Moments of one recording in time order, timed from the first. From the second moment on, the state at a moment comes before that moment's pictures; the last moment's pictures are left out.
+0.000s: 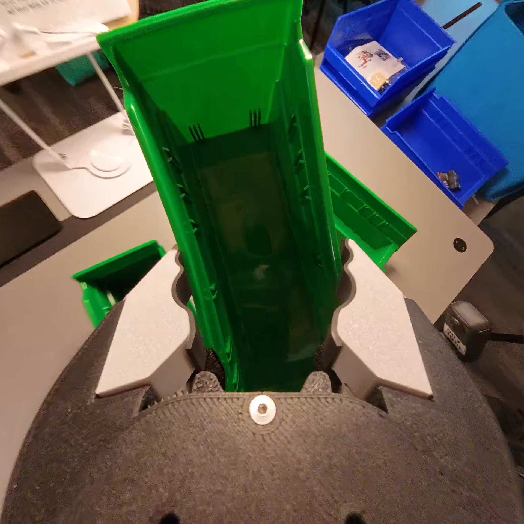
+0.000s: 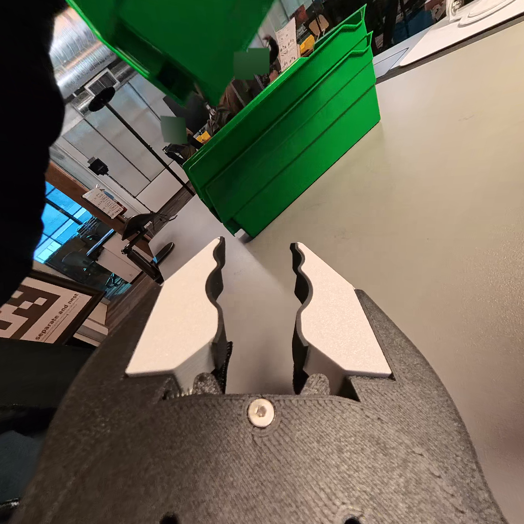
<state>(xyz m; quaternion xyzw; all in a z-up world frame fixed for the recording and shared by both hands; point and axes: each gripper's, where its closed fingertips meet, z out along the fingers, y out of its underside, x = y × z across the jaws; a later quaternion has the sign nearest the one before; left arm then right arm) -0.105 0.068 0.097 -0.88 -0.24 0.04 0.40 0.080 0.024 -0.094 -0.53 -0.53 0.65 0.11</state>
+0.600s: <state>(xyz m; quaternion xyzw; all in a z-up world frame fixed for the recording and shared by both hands) -0.152 -0.053 0.011 -0.90 -0.34 0.05 0.27 0.079 0.024 -0.096 -0.53 -0.53 0.65 0.12</state>
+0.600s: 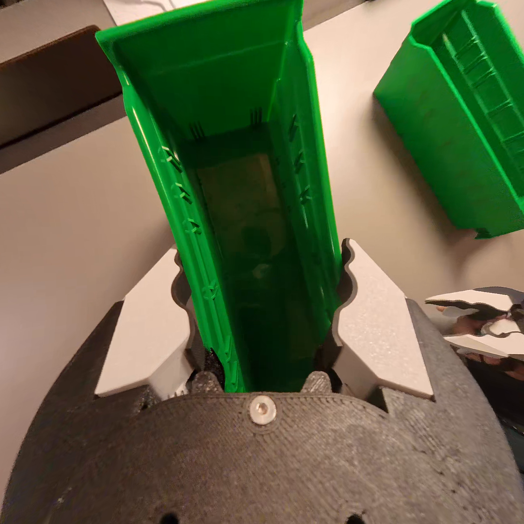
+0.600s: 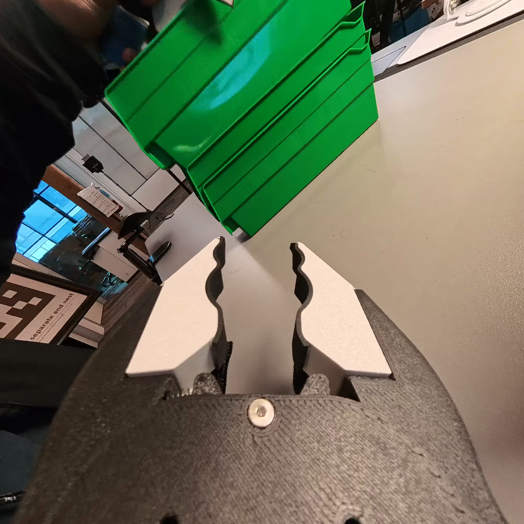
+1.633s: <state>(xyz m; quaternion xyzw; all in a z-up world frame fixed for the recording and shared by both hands) -0.162 -0.047 -0.031 -0.90 -0.35 0.06 0.26 0.079 0.024 -0.095 -0.53 -0.53 0.65 0.11</state>
